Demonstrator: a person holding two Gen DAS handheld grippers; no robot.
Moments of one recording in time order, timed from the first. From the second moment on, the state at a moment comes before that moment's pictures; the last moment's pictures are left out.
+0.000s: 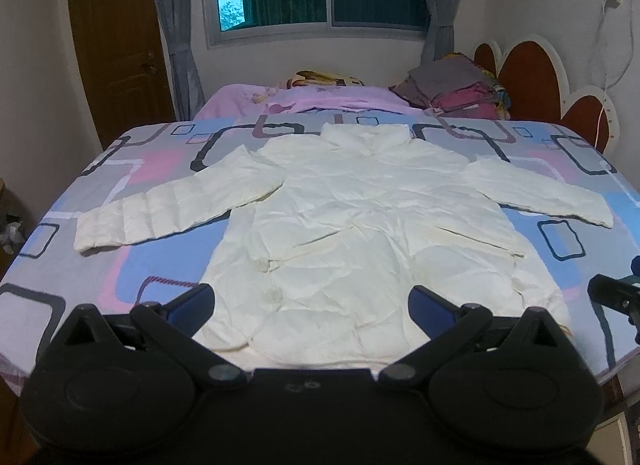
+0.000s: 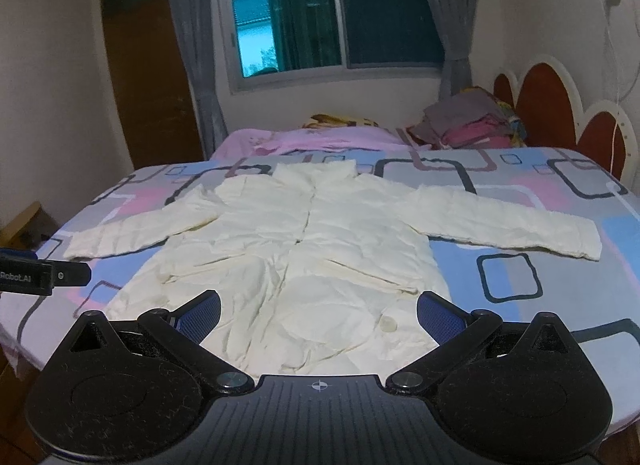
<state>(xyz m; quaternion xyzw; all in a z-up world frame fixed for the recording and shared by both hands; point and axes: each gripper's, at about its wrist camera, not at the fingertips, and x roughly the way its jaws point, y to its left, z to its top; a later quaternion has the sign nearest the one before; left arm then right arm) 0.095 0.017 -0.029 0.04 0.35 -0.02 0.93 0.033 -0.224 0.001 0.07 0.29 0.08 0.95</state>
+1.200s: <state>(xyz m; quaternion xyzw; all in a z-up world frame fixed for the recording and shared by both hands) 0.335 0.001 -0.086 0.05 0.39 -0.05 0.92 0.243 -0.281 -0.046 0.09 0.32 -0.05 0.94</state>
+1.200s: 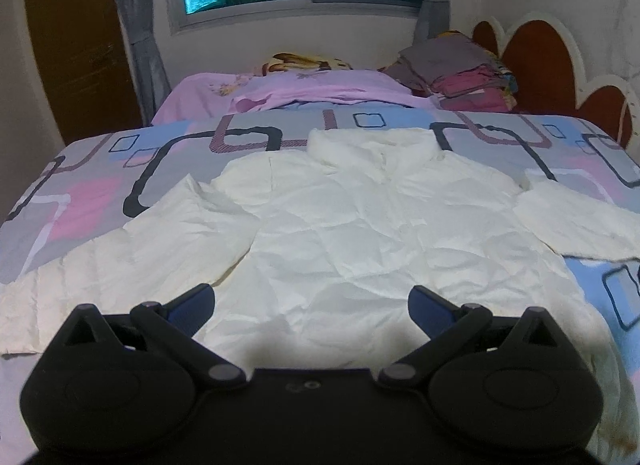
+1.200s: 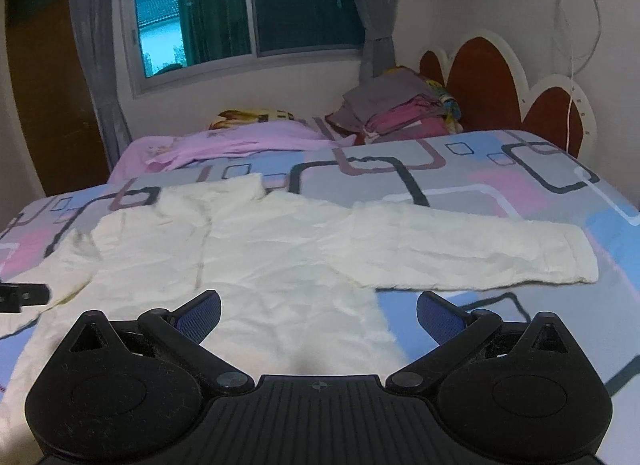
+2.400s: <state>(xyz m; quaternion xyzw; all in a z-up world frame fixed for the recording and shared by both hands) 0.459 -0.178 -0.165 0.08 0.43 -0.05 0.90 0.313 -0.613 -0.177 0.29 0.35 -0.29 0.84</state>
